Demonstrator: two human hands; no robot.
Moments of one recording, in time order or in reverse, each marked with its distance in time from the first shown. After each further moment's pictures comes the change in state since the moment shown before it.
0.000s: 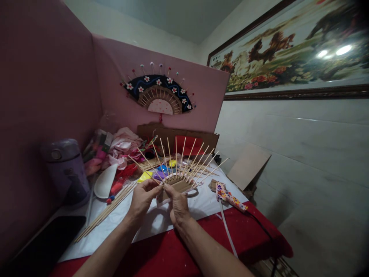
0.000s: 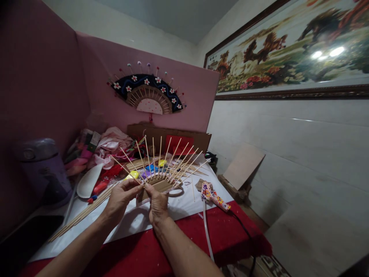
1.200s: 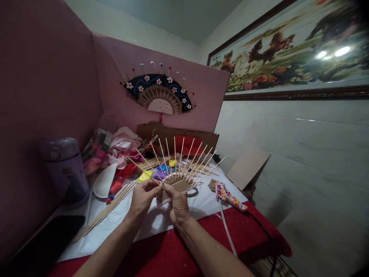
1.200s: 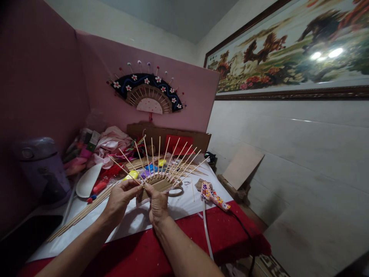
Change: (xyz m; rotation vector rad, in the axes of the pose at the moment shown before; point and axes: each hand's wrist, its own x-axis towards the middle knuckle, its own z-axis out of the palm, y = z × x) left_hand -0.001 -0.001 0.002 -0.032 0.015 0.000; right_hand -0.002 -0.003 0.000 -0.029 -0.029 0.001
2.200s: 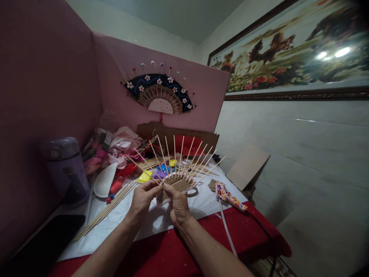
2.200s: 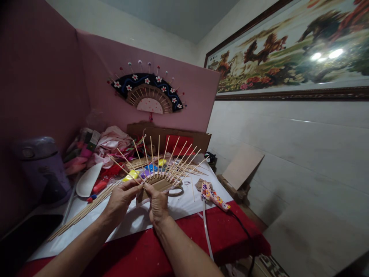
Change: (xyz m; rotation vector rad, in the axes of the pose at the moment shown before) left_hand 0.003 -0.008 -0.003 -0.060 -0.023 -0.064; right_hand 0.000 -0.001 0.000 0.000 -0.063 -0.001
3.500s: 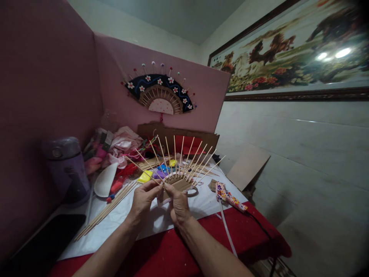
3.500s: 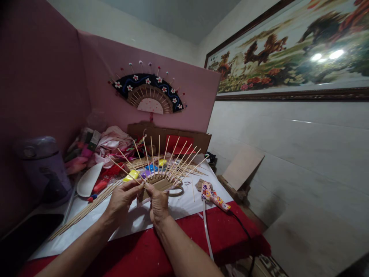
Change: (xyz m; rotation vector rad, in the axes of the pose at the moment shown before) left_hand -0.004 0.000 0.003 -0.054 0.029 -0.007; right_hand -0.002 -0.002 0.002 0.024 0.001 0.012
